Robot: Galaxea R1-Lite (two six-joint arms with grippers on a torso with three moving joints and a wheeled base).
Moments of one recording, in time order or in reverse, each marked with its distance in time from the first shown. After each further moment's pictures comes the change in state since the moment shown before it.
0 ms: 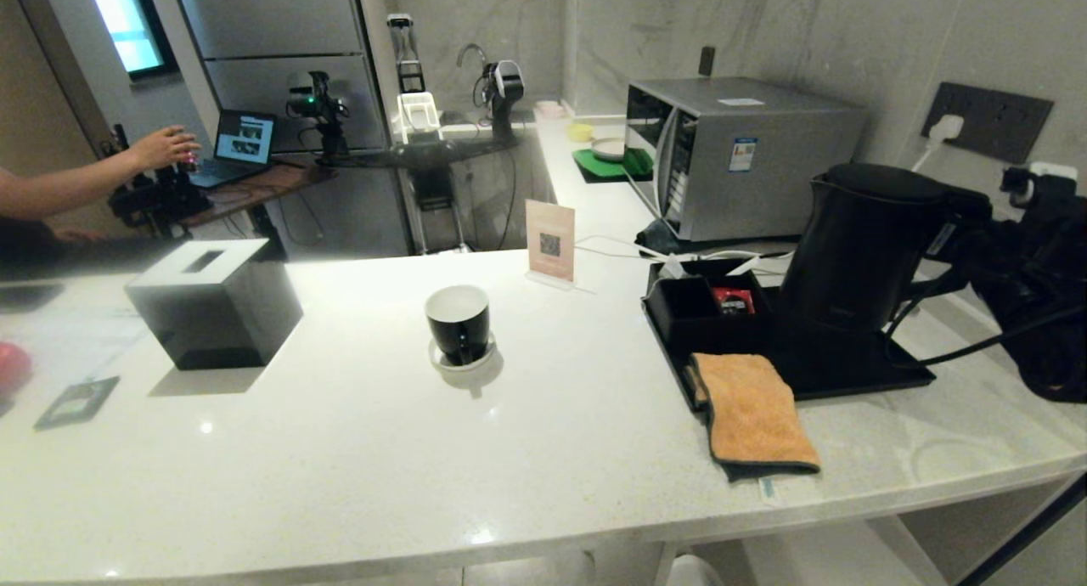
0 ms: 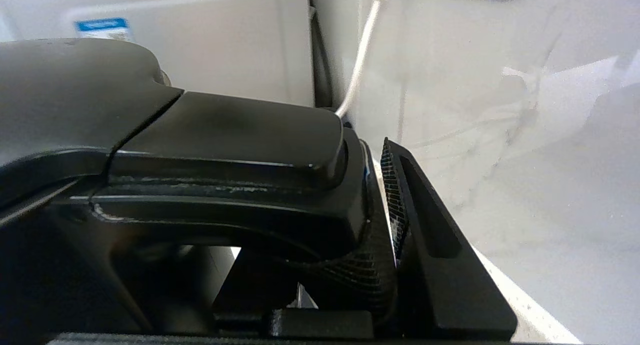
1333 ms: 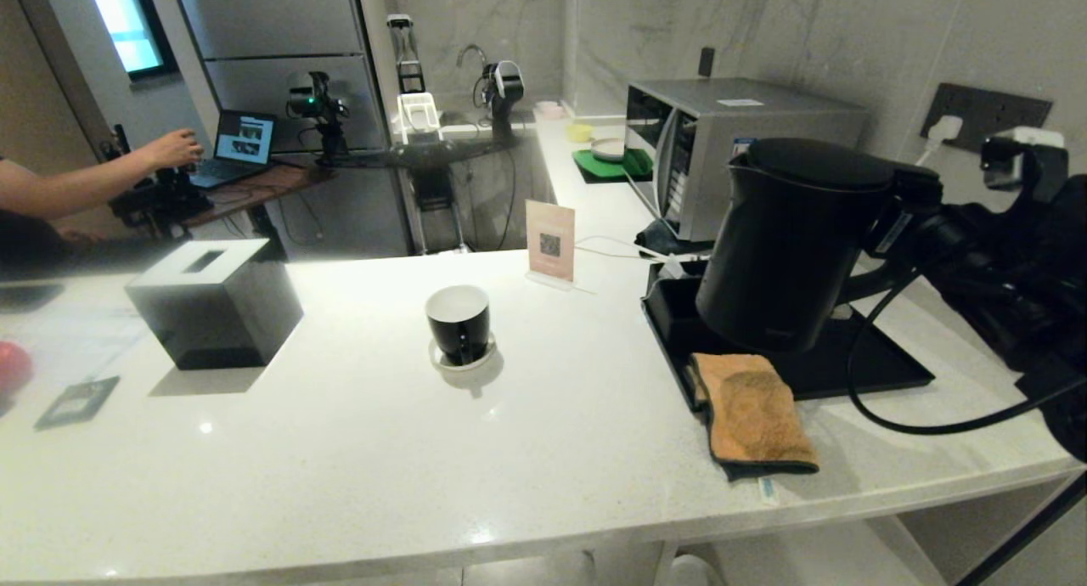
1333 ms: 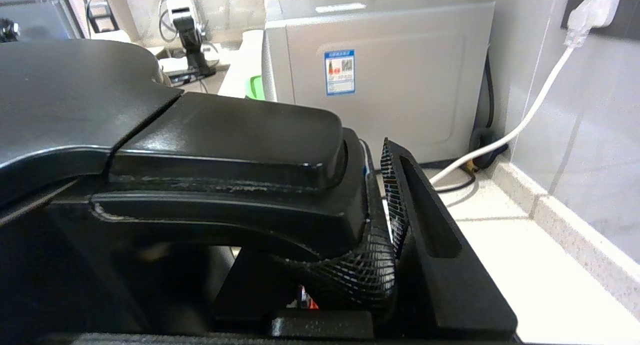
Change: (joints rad) left arm 0.000 0.000 0.000 0.000 0.000 0.000; right arm 0.324 -0.298 0.248 0.000 -0.013 0.013
